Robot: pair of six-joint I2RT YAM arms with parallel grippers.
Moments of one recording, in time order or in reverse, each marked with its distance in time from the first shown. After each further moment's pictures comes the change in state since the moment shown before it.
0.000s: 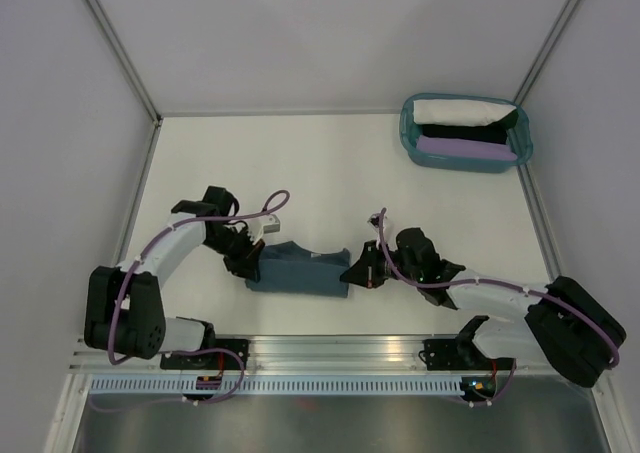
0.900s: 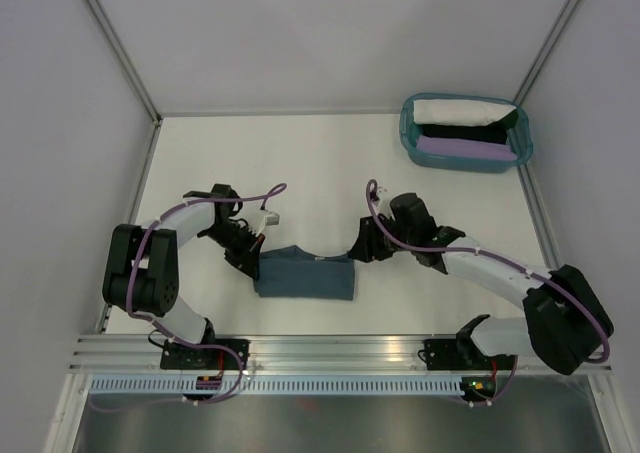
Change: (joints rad) left arm 0.039 0.229 0.055 0.021 -0.035 -0.136; right arm -0.123 0.082 0.279 -0.465 0.021 -0.212
